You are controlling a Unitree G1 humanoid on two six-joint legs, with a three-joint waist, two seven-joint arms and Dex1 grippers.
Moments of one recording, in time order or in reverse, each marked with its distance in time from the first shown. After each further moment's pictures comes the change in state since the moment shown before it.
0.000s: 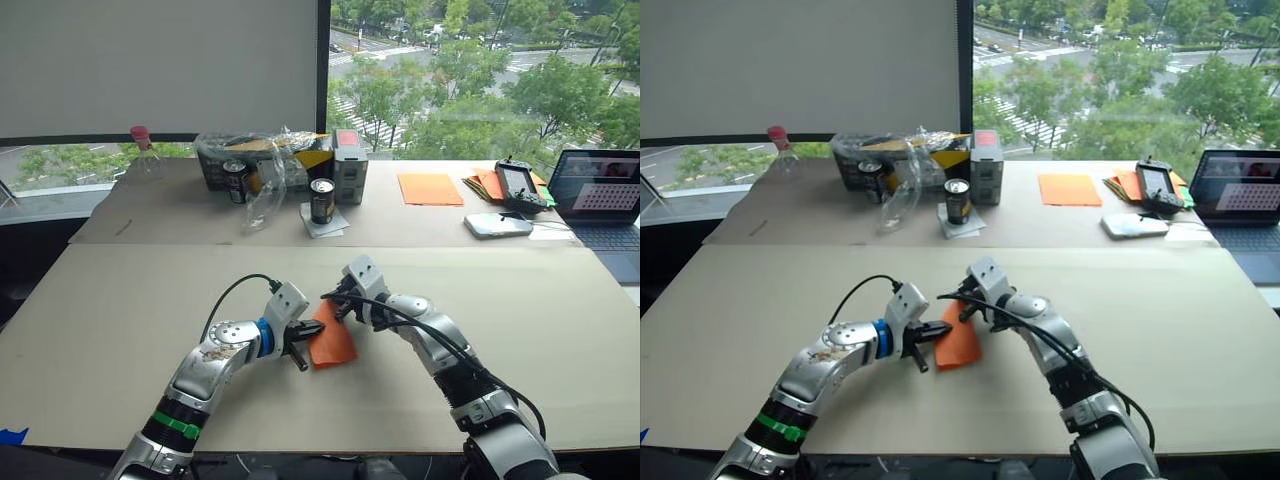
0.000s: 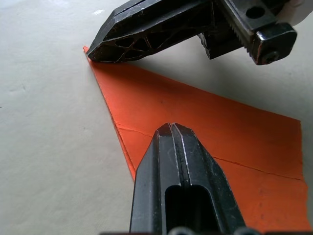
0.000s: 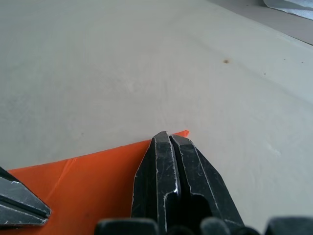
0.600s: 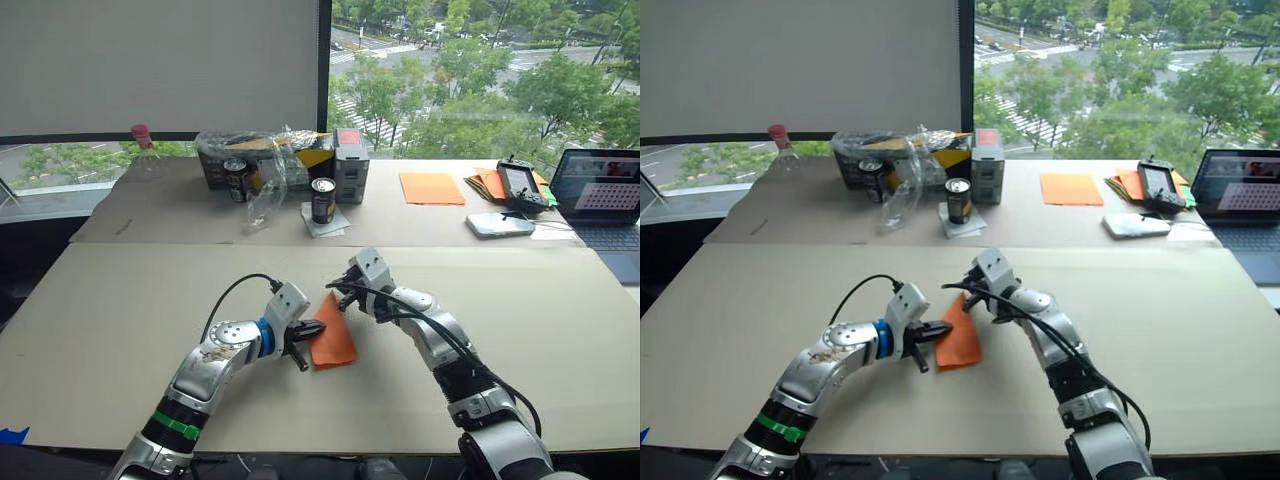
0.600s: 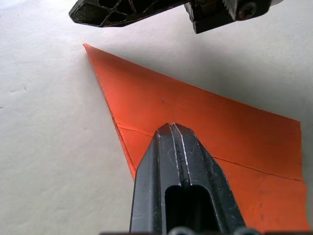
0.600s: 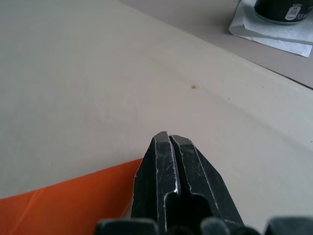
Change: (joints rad) left arm -0.001 0.003 -0.005 -0.003 0.000 -0.005 0.004; right arm 0.029 -0.003 -0.073 -0.079 -0.010 -0.048 0.037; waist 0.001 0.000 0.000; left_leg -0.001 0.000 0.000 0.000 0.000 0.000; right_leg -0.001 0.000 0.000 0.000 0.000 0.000
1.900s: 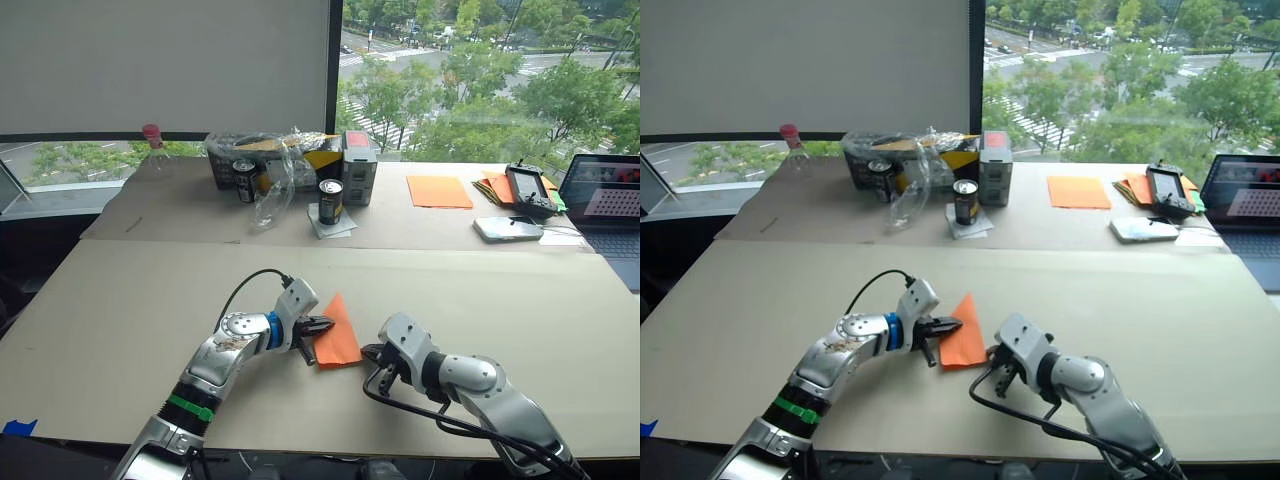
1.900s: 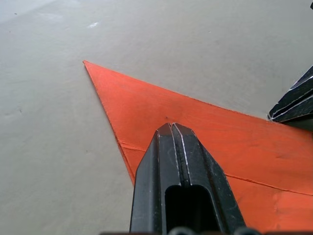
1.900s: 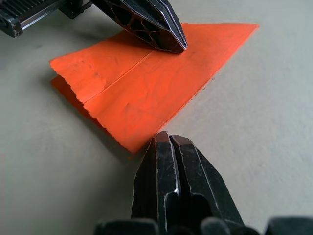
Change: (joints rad) left arm -0.087 -0.040 -0.043 0.161 0.026 -0.107 -0.071; right arm 0.520 -0.303 0.060 -0.716 -0.006 0.255 0.078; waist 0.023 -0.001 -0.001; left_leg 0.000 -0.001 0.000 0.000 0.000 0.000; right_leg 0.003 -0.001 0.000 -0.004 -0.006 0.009
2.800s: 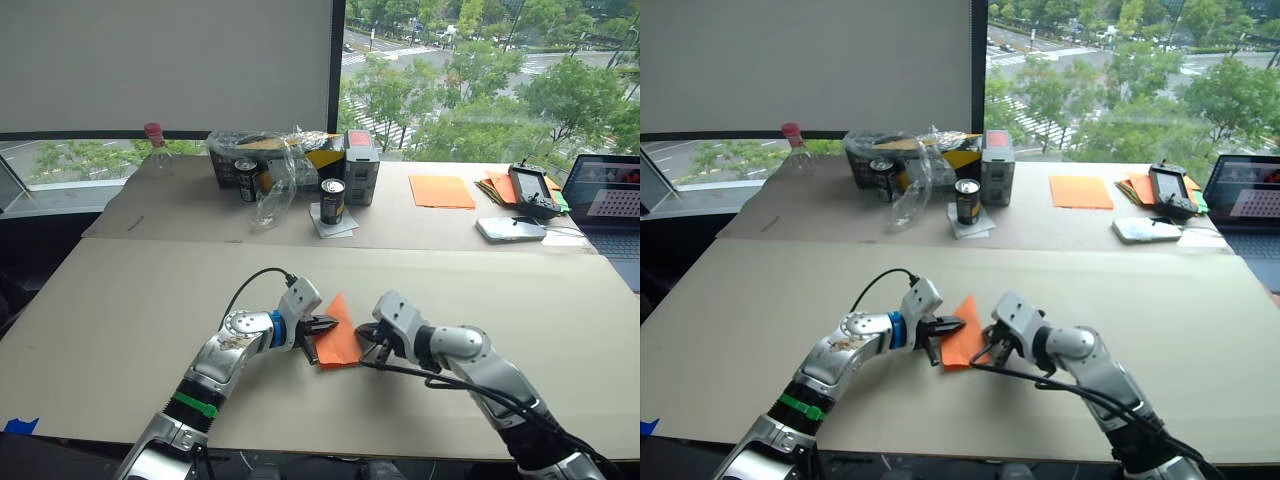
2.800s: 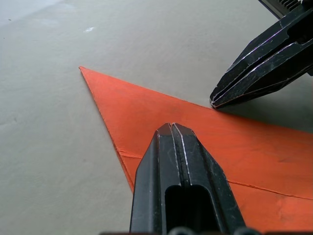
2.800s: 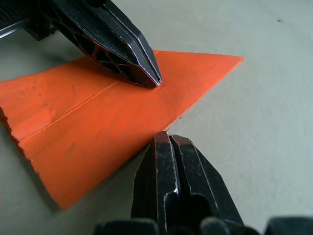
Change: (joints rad) left arm -0.015 -0.015 -0.007 0.026 0.017 -0.022 -0.017; right arm -0.208 0.016 0.029 0.296 -0.003 -0.184 0.085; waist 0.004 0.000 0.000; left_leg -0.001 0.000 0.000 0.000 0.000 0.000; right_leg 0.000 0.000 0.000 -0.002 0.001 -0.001
